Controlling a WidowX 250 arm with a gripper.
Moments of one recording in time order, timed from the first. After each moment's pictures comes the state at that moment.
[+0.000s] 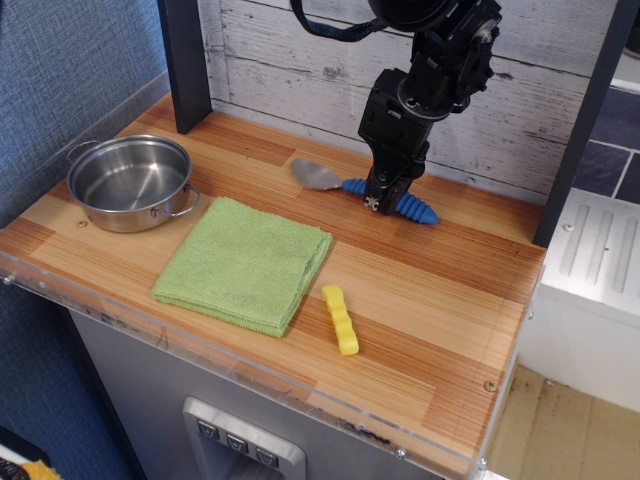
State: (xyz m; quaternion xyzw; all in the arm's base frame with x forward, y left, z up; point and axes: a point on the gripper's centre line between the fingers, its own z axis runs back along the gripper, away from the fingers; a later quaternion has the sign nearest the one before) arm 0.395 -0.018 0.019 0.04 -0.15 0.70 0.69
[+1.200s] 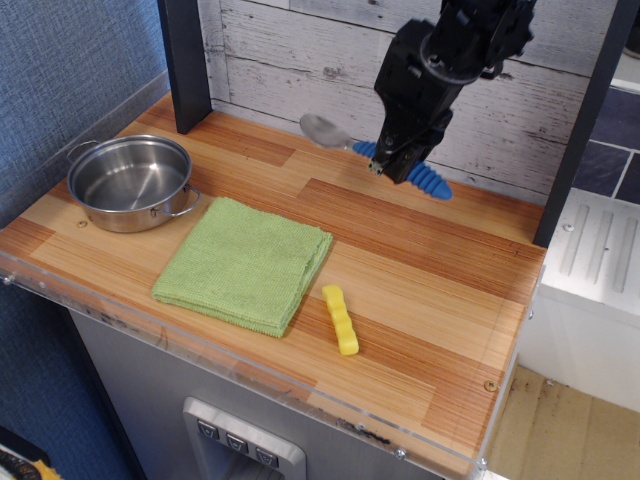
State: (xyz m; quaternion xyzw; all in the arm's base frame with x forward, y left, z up) arm 0.376 -0.036 0.075 0.04 -0.20 0.63 0.75
